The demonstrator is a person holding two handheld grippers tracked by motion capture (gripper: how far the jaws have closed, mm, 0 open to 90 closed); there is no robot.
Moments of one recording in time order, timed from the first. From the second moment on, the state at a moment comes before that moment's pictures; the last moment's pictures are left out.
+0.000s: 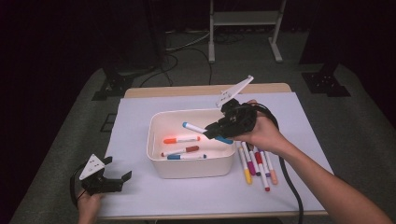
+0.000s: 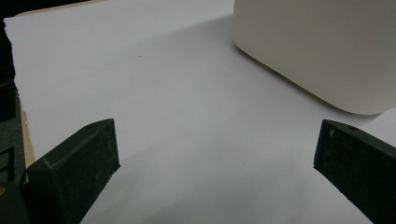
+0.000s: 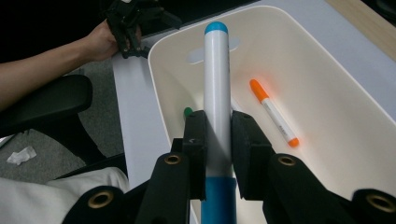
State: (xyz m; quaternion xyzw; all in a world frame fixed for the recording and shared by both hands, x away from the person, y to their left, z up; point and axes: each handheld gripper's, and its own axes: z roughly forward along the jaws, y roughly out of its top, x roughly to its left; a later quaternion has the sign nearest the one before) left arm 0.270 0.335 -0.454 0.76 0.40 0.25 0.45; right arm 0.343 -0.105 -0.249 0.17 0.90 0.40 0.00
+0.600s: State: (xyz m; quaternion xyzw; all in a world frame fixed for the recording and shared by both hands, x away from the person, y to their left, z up) left arm 0.270 0.336 -0.454 0.76 0.40 0.25 0.45; right arm 0.356 -0.056 -0.283 0.12 0.92 0.37 -0.04
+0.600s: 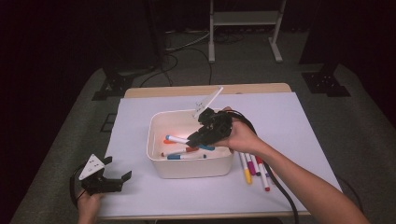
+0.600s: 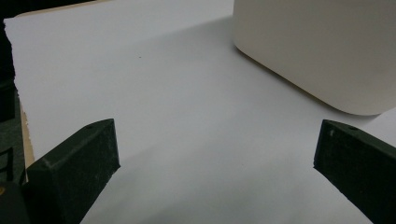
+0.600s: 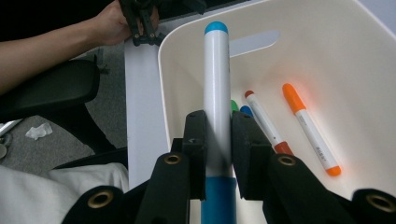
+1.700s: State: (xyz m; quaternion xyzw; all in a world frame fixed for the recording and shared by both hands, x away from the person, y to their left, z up) left arm 0.270 0.337 -0.454 0.76 0.40 0.25 0.46; right arm 0.374 -0.007 -0.338 0.09 0.94 0.33 -0.08
